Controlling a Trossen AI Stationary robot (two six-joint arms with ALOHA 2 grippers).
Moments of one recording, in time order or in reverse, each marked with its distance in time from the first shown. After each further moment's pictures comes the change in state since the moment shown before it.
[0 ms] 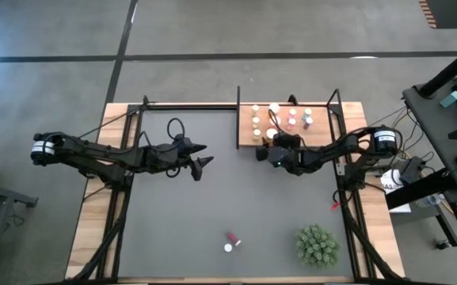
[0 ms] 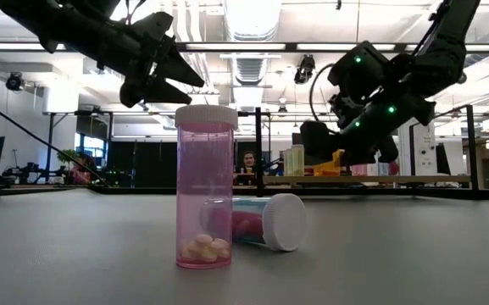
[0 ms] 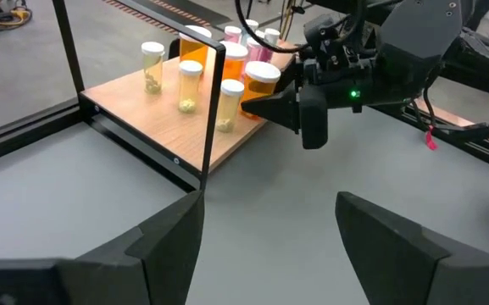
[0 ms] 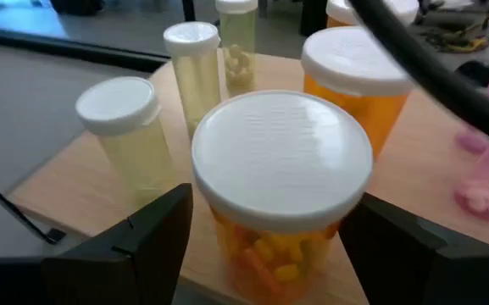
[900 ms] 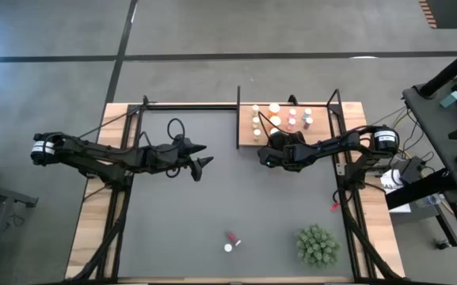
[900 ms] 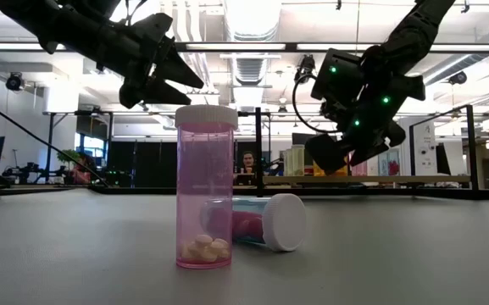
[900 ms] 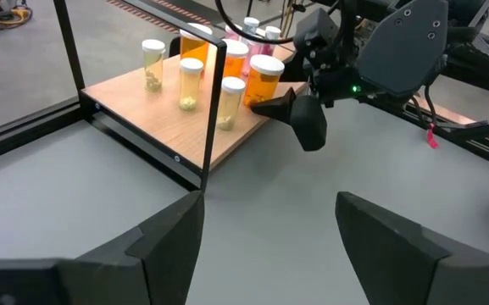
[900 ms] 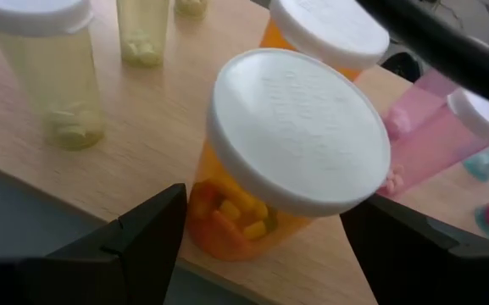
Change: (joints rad) left arm 0.000 0.000 -0.004 0.000 0.000 0.000; right arm 0.000 -0.002 0.207 -0.673 0.007 0.095
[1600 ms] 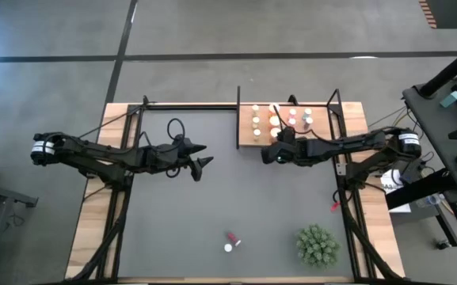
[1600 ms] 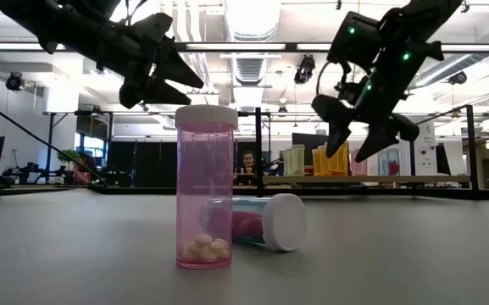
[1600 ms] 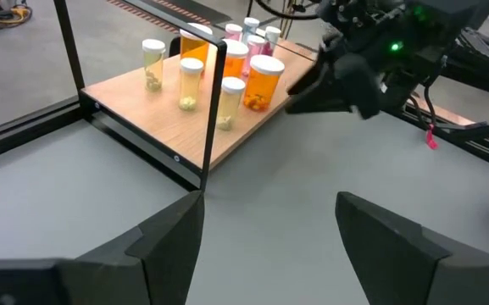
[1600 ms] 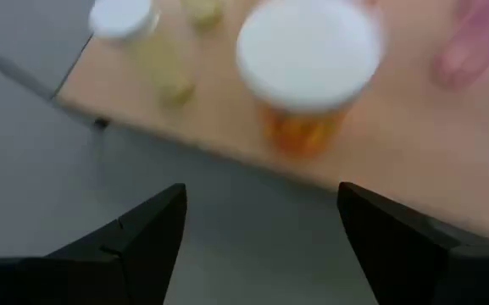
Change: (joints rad) left arm 0.000 0.000 0.000 0.000 0.000 -0.004; right arm 0.003 -0.236 0.000 -0.158 -0.363 0.269
